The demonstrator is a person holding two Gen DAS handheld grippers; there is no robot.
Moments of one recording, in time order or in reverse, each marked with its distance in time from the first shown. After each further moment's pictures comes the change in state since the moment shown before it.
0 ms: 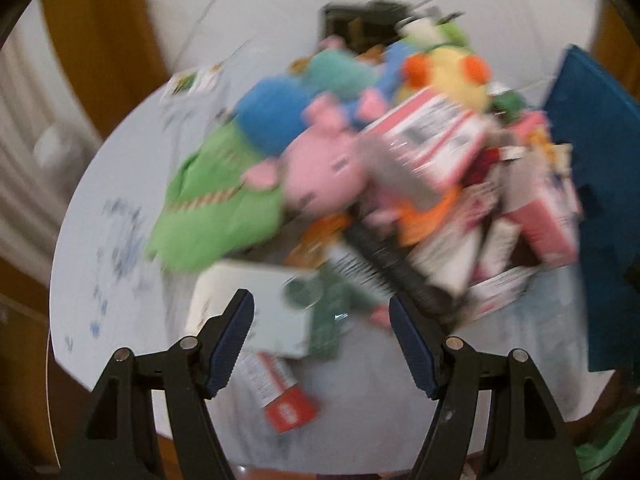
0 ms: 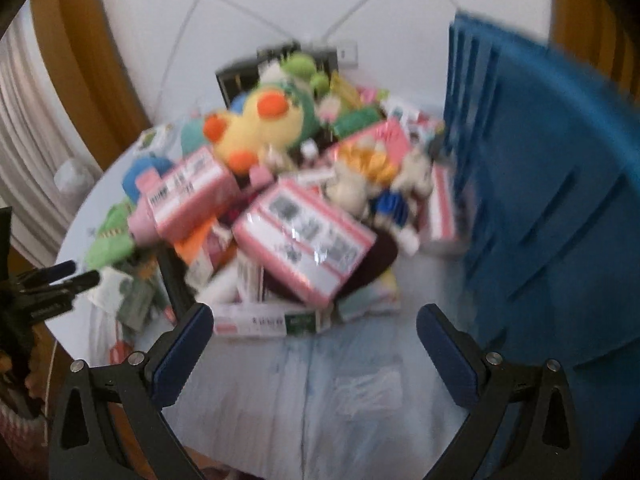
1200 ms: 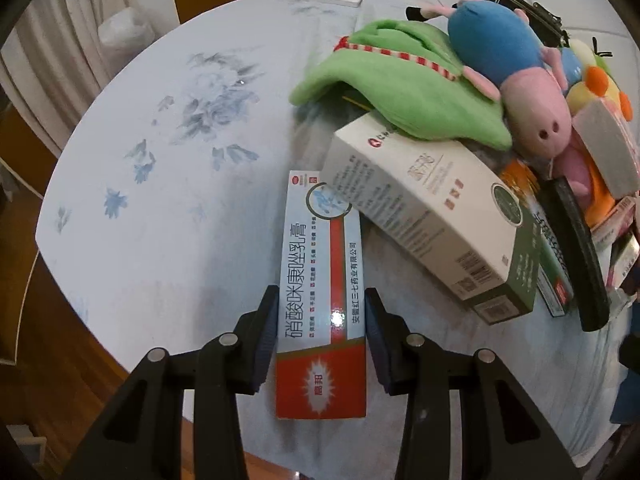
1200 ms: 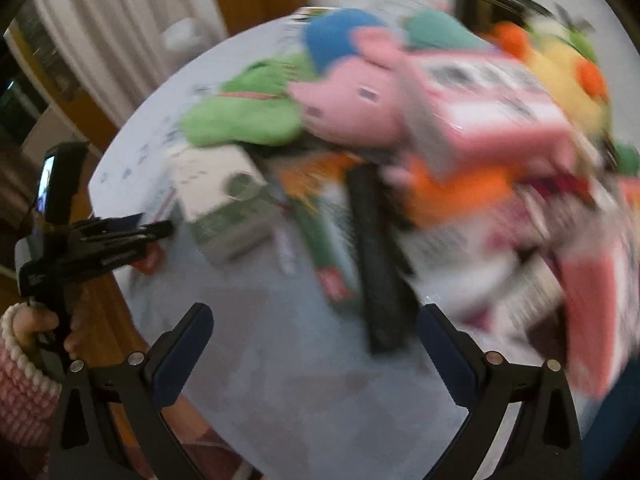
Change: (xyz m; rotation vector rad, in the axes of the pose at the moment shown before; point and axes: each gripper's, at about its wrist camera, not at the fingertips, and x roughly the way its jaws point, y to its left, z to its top) left arm 0.077 0.120 -0.080 -0.305 0.088 0.073; right arm 0.119 0.215 -0.022 -0.495 0.237 0.280
